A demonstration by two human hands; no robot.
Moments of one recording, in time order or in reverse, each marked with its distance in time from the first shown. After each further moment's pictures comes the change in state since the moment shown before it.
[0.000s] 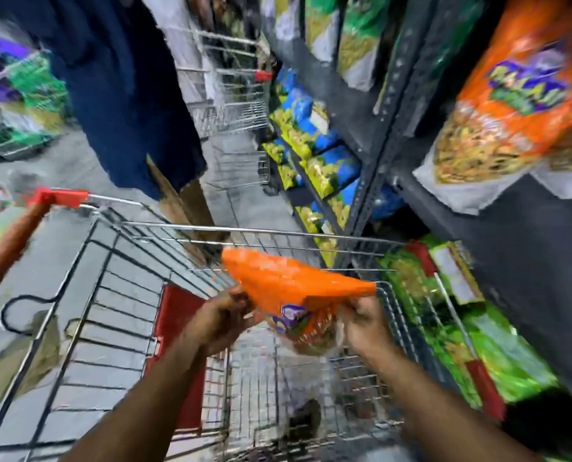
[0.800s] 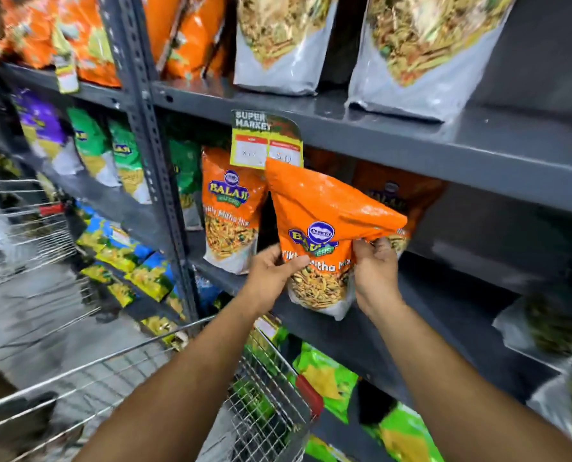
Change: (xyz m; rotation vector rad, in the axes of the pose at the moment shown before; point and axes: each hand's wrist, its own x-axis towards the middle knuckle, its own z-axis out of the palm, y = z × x) left_hand 0.085 0.028 0.396 0.409 -0.536 0.431; right_hand -0.082 -0.186 -0.244 0.343 0.870 -0.434
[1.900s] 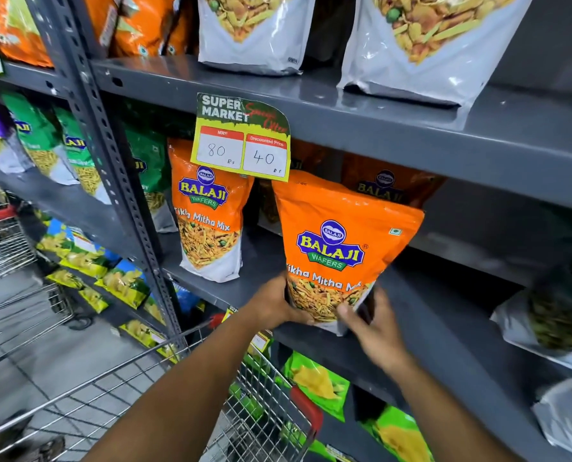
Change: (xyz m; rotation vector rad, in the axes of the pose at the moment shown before) left_hand 0.040 -0.067 -0.017 0.625 -0.298 -0.205; right_hand -0.019 0.065 -0.074 -0.573 -0.184 0.064
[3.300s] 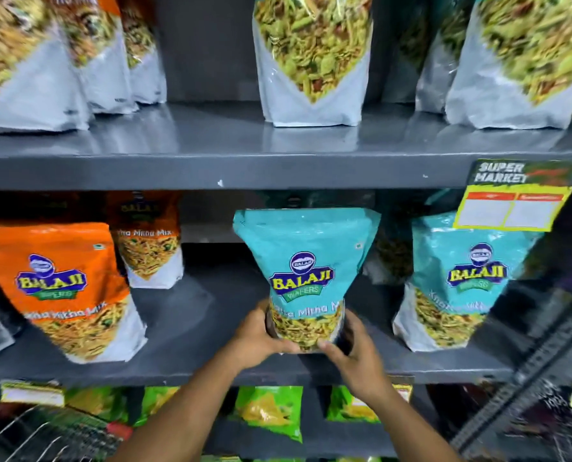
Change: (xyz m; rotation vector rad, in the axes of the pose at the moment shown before) left_hand -0.034 0.154 0.314 -0.163 -0.351 0.225; right_hand -0.176 0.110 -0.274 -0.005 0.387 0.053
